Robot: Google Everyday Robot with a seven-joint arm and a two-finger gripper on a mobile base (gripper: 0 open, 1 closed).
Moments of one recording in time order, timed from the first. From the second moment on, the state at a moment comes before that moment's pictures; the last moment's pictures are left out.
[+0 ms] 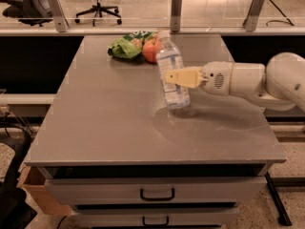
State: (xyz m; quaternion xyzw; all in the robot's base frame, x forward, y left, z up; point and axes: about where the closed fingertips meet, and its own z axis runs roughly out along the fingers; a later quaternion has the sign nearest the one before) arm 0.601 -0.075 0.898 -0.26 0.72 0.44 0.46
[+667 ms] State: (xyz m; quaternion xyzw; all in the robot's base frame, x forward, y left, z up) arm 0.544 -0.159 0.934 -0.29 0.68 0.35 0.58
